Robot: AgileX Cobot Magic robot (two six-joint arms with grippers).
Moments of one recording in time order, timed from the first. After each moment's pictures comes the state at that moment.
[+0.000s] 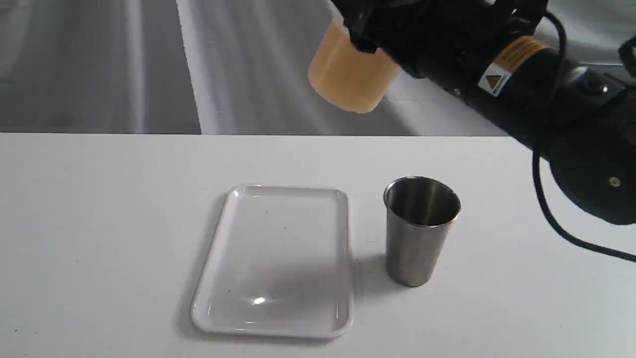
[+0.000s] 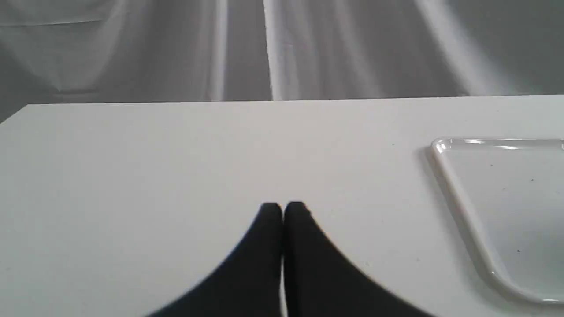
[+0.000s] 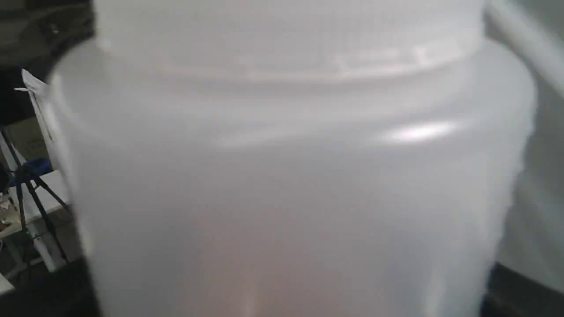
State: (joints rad) left arm 0.06 0.00 0.00 -0.02 0.27 0.04; right arm 0.34 1.54 -0.97 -0.18 -0.62 0.51
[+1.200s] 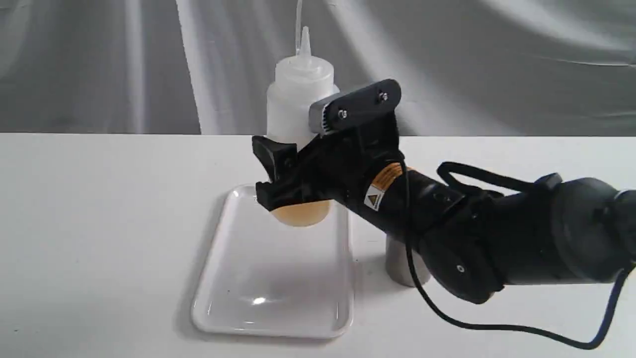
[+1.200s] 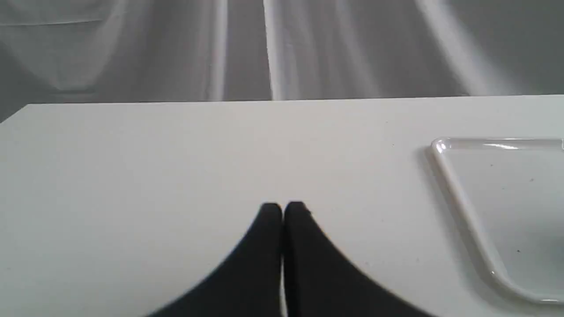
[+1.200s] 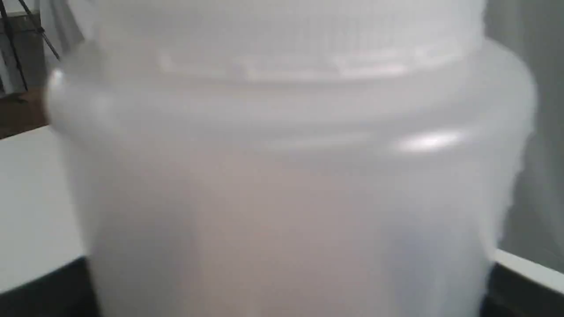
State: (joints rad) left arm 0.06 0.00 0.00 -0.02 0.27 0.04; right arm 0.48 1.87 -0.97 -0.10 -0.72 0.10
